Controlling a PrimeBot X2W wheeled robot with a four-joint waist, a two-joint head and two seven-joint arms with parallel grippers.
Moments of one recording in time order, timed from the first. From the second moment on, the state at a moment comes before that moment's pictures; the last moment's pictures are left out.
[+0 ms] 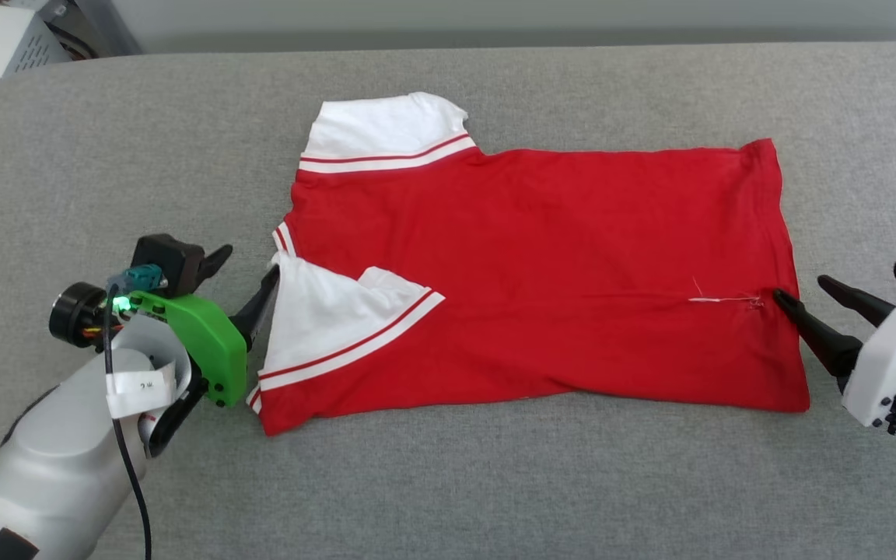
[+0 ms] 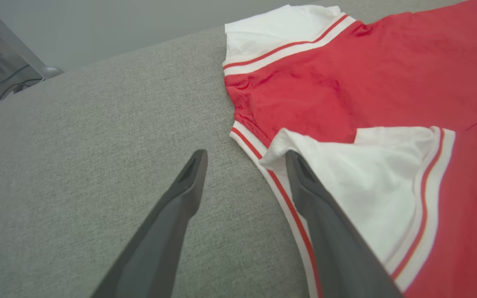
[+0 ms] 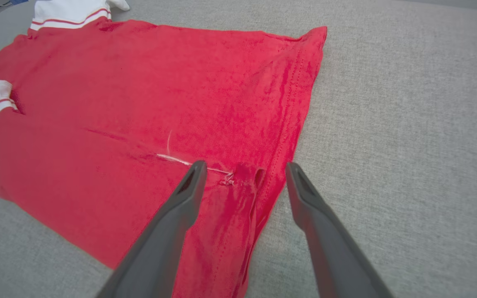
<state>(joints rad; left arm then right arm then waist) -0.75 0.56 -0.98 0.69 -0.87 -0.13 -0.22 -0.66 -0.79 1.01 0.46 1.18 0.13 -0.10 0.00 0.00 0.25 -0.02</state>
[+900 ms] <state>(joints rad) -0.81 0.68 -1.07 0.39 -1.18 -0.09 0.63 -0.49 -0.81 0.86 0.36 1.16 0.13 -0.11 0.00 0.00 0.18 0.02</state>
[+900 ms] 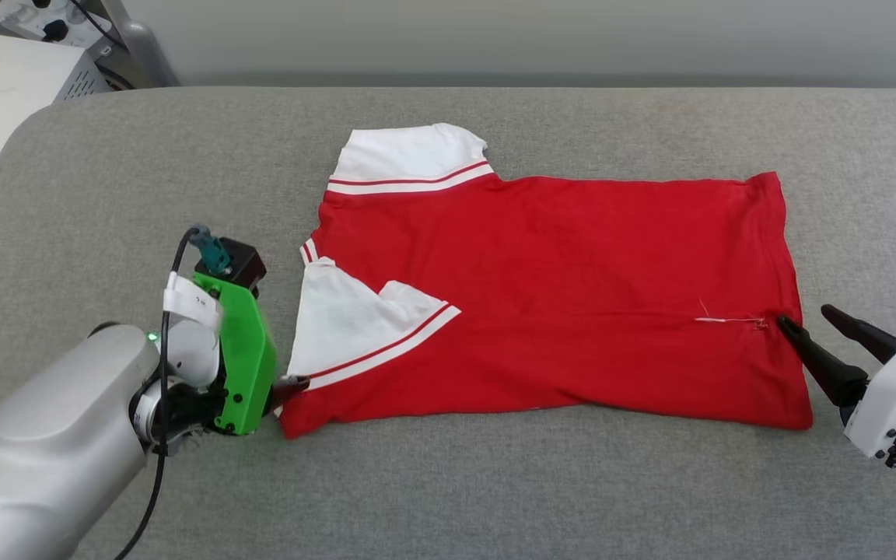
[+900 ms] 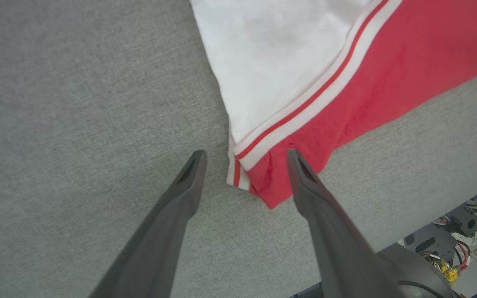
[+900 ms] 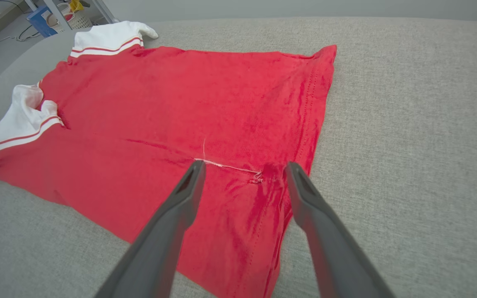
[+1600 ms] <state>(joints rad) -0.76 0.63 -1.10 0.55 -1.17 -0.13 0.48 -0.49 -0.83 0.76 0.28 1.06 0.13 -0.02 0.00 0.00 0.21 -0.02</state>
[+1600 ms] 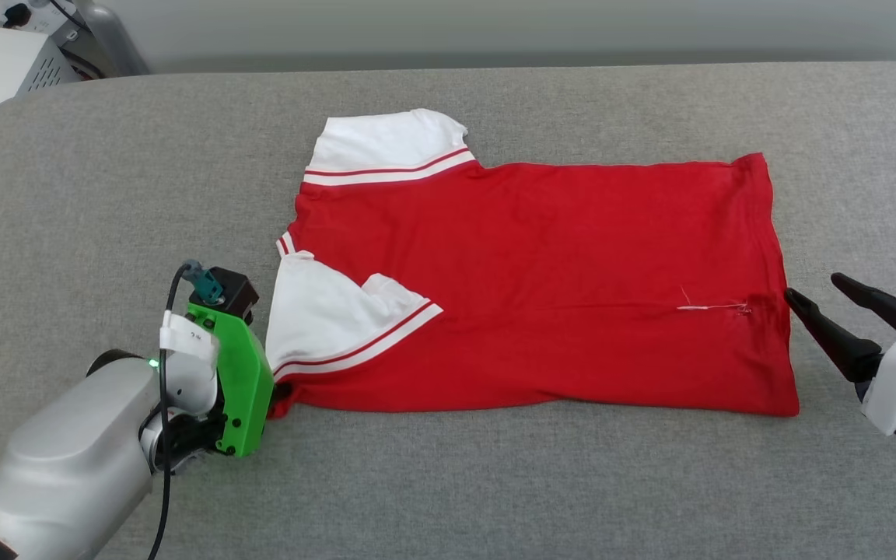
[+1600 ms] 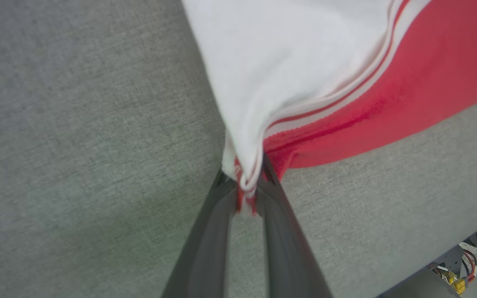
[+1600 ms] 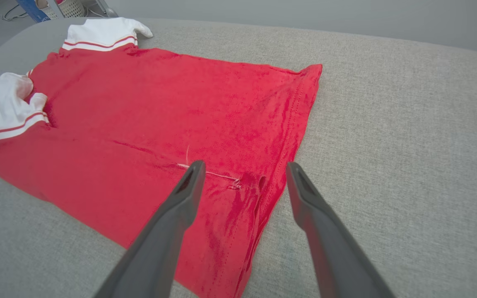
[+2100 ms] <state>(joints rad) -0.76 0.70 -1.12 0.35 -1.10 -0.11 0.39 -0.49 -0.93 0.68 0.19 1.06 0.13 0.52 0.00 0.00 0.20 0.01</state>
